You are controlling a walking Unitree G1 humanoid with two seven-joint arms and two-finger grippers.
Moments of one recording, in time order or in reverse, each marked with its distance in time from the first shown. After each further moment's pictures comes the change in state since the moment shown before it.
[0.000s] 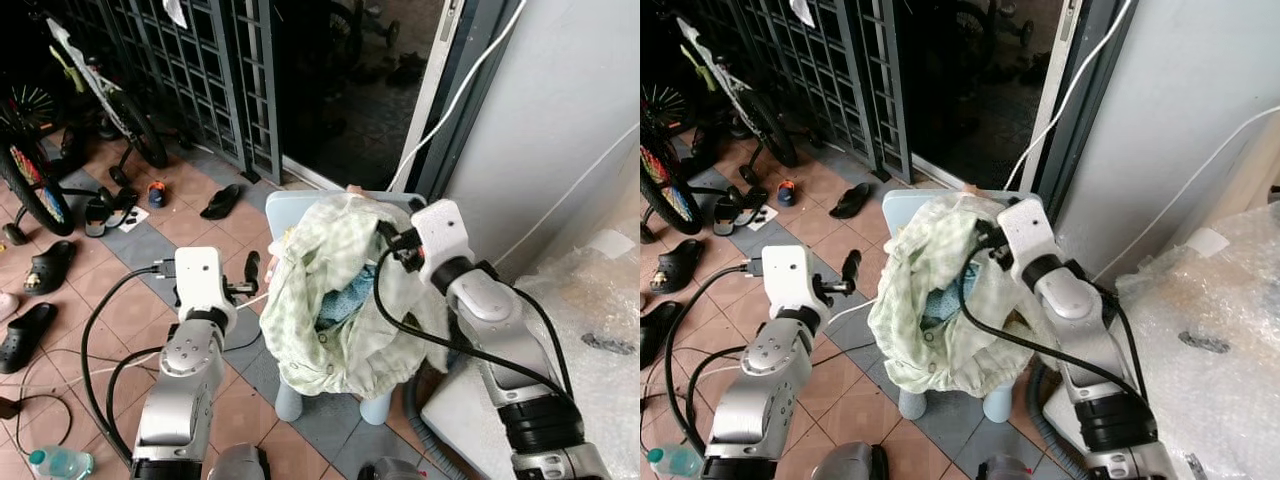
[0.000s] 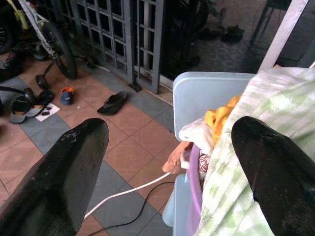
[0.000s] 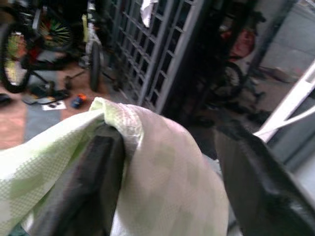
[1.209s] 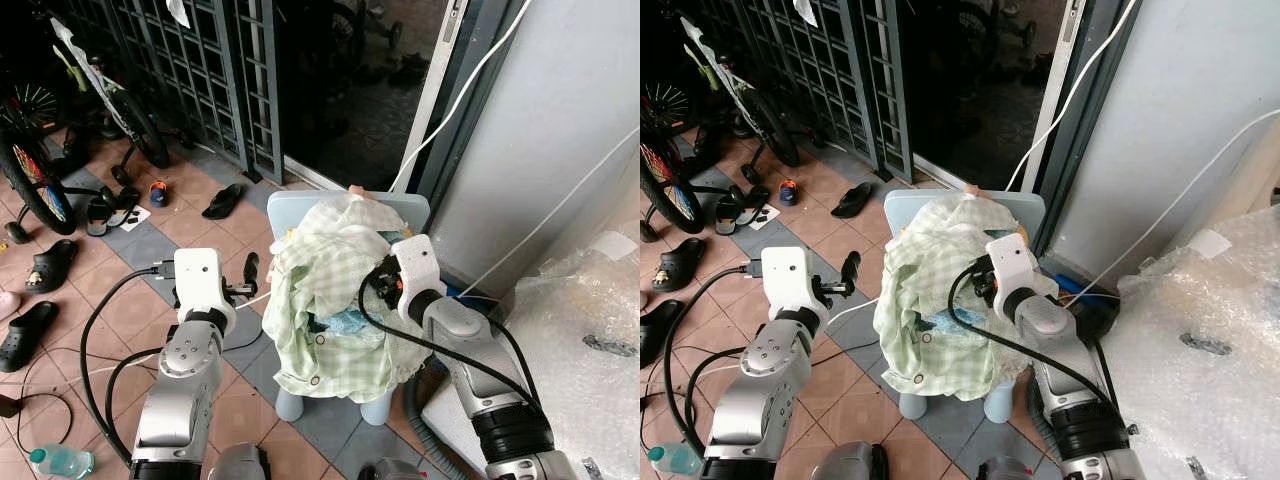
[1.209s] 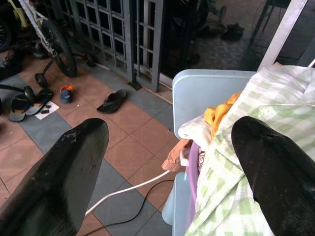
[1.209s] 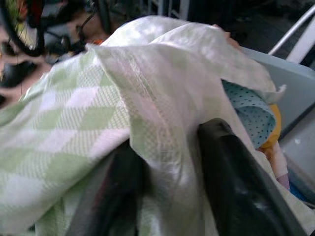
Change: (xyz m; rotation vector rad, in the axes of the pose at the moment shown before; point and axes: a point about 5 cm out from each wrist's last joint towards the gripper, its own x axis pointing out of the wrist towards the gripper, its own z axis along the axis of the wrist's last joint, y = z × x) left arm -0.001 -0.001 -0.001 -0.001 0.007 -0.003; right arm 0.000 0.018 -0.048 0.315 0.264 -0.069
